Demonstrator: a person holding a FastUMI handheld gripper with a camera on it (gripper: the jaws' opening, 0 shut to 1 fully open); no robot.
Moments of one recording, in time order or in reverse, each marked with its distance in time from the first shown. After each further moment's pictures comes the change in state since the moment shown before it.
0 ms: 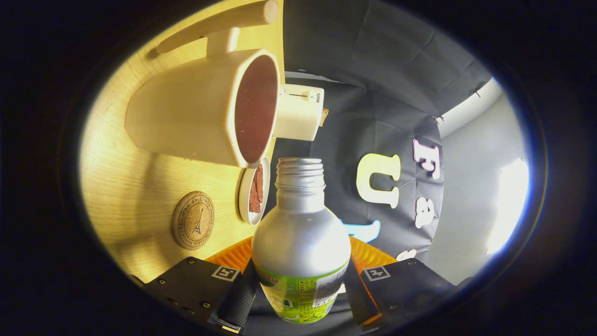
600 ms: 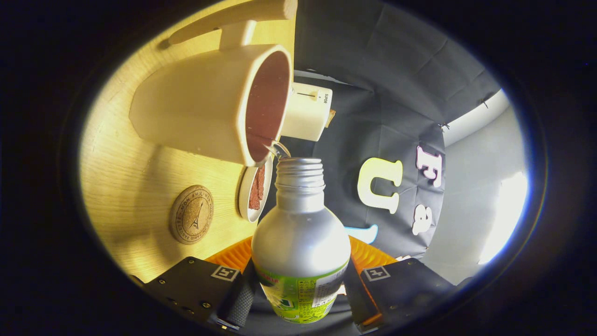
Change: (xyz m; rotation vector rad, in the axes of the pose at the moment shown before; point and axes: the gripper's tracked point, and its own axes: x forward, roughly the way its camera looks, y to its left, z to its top) arm -0.001 -0.005 0.000 -0.057 -0.001 0.011
